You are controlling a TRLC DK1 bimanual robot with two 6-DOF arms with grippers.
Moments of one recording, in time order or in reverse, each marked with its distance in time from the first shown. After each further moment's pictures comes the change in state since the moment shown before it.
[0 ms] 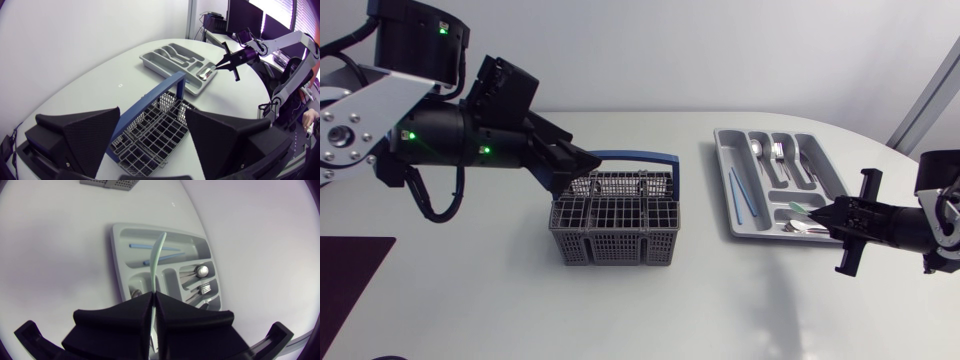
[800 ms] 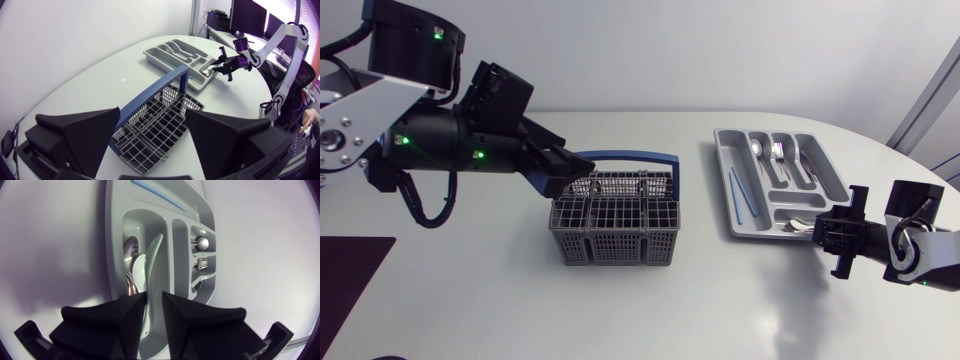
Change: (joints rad) left arm 0.013 -0.023 -0.013 -0.033 -0.024 0.000; right arm -0.014 0.318 -0.082 0.526 0.227 -0.148
